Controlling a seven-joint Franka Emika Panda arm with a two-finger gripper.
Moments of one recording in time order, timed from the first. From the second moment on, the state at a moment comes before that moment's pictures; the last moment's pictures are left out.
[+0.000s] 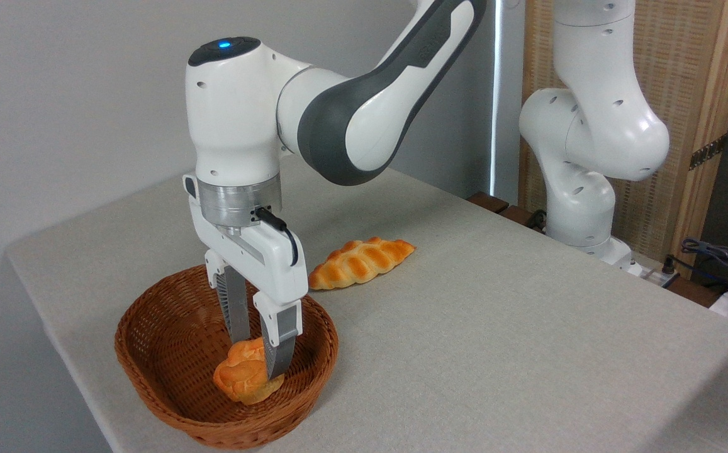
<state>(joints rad) -0.08 0.11 0.00 -1.96 0.00 2.23 0.69</state>
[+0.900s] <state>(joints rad) -0.09 0.11 -0.02 -1.96 0.00 2.24 0.69</state>
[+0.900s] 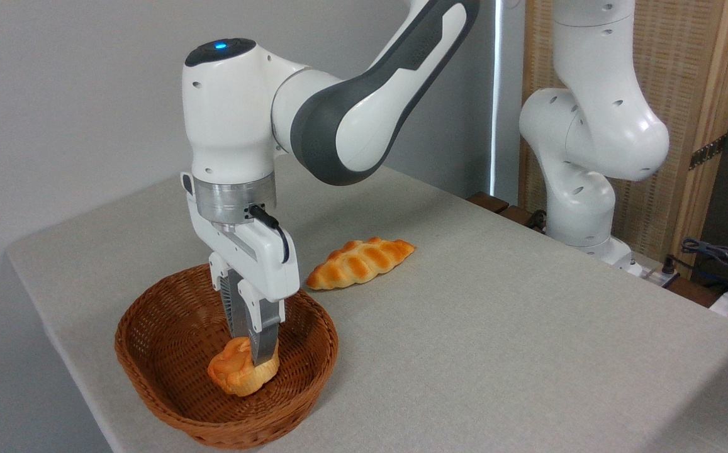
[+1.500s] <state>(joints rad) -0.08 -0.06 -0.02 -1.96 -0.03 2.09 0.69</state>
